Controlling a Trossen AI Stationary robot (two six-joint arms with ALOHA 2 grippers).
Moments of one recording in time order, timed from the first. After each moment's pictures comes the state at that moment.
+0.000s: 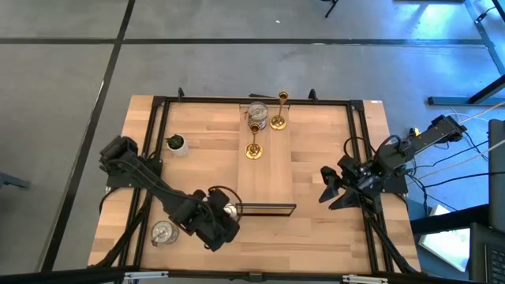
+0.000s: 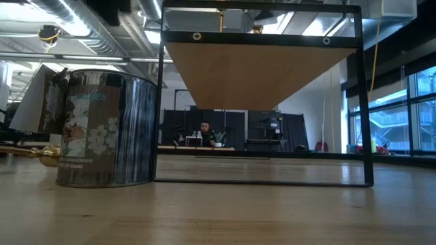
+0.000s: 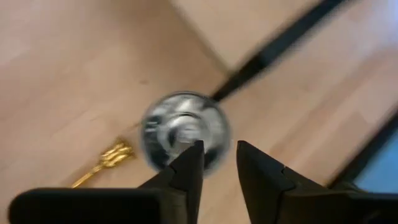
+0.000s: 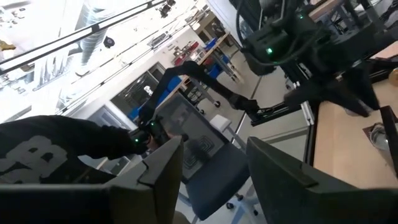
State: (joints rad) left arm -0.62 1.77 1.54 -1.08 -0.45 -1.53; right arm 0.53 0.81 0.72 0.16 -0.11 0.76
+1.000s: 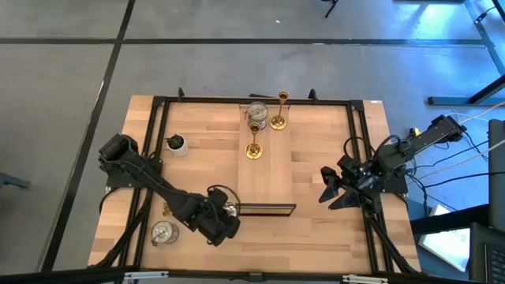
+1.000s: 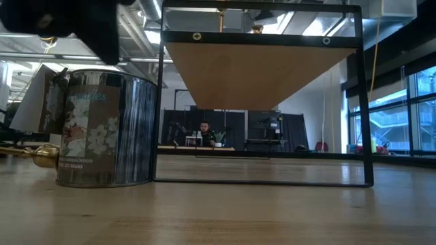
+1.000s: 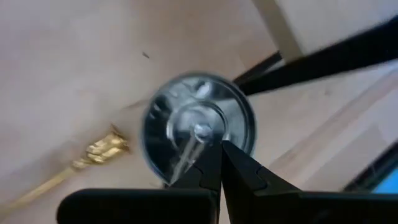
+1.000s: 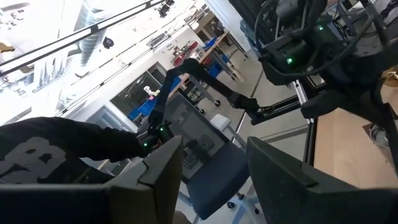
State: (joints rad) left arm -0.60 1.74 1.34 -0.86 -0.39 -1.65; right arm 0.53 0.81 0.72 0.15 -0.11 0.77
